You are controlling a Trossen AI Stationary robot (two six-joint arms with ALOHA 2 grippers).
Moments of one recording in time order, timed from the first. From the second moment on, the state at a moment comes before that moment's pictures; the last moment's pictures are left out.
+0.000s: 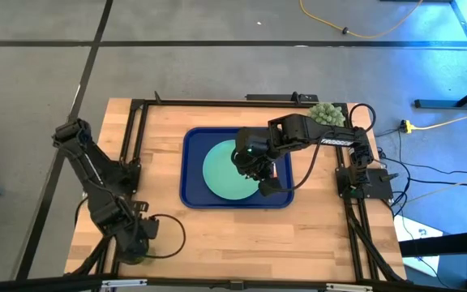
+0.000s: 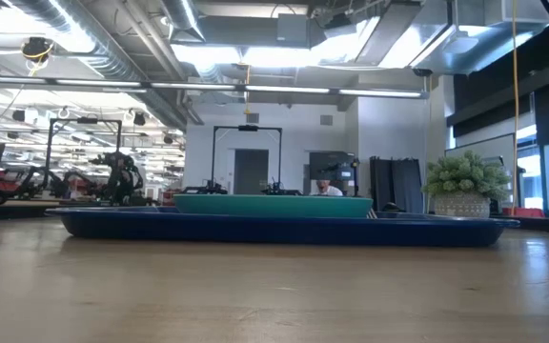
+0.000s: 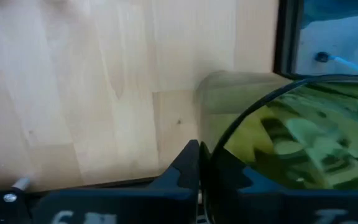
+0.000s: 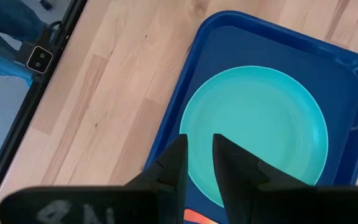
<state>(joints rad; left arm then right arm) -0.96 1.38 1.12 -1.07 0.07 -0.95 0.09 1.97 2.33 -1.46 -0.15 -0.27</state>
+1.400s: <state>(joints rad) 0.47 1.38 1.43 -1.41 0.02 -0.13 0.09 1.97 2.33 -1.46 0.35 0.27</state>
